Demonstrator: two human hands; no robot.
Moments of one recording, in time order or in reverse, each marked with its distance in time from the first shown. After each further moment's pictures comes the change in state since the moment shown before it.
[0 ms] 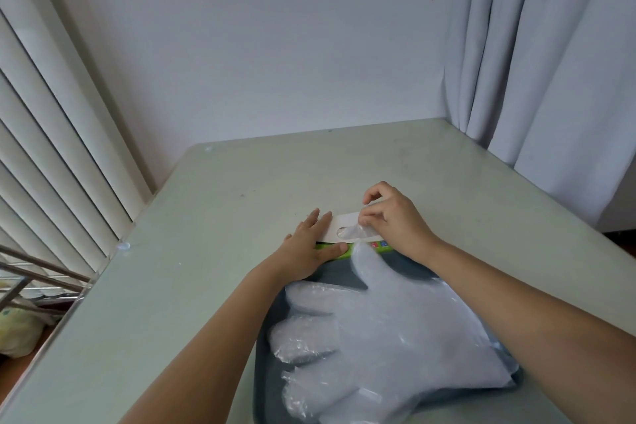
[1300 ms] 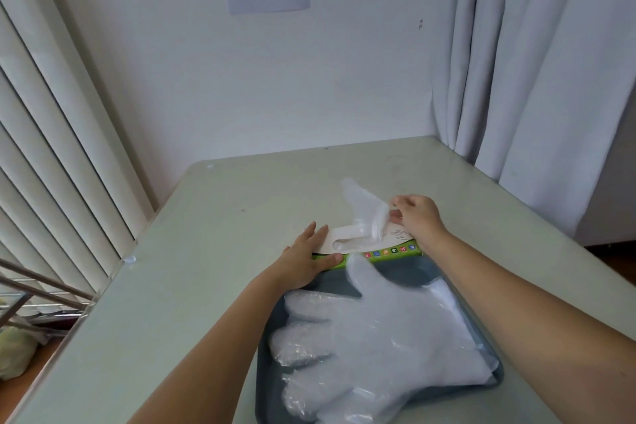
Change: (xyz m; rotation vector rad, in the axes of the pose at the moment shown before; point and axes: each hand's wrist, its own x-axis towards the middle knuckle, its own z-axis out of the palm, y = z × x) left_hand -0.001 -0.003 -0.001 -0.022 -0.001 -0.012; right_hand 0.014 0.015 -0.027 0.594 0.301 0.662
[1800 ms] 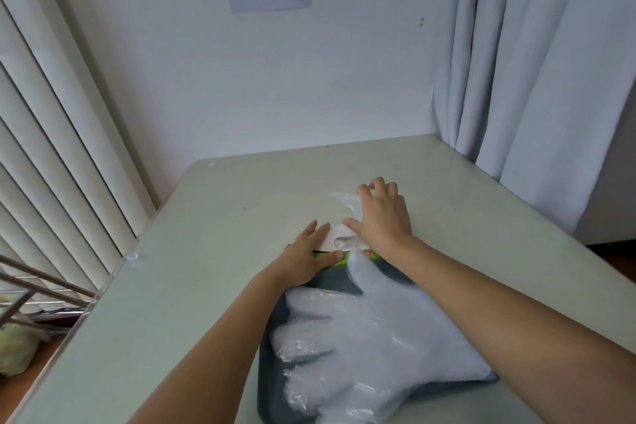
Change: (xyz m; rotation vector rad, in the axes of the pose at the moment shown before) left_hand 0.000 0.001 0.000 -0.004 -0.002 -0.013; right_hand -0.038 -0.018 0.043 -1.205 0.051 -0.635
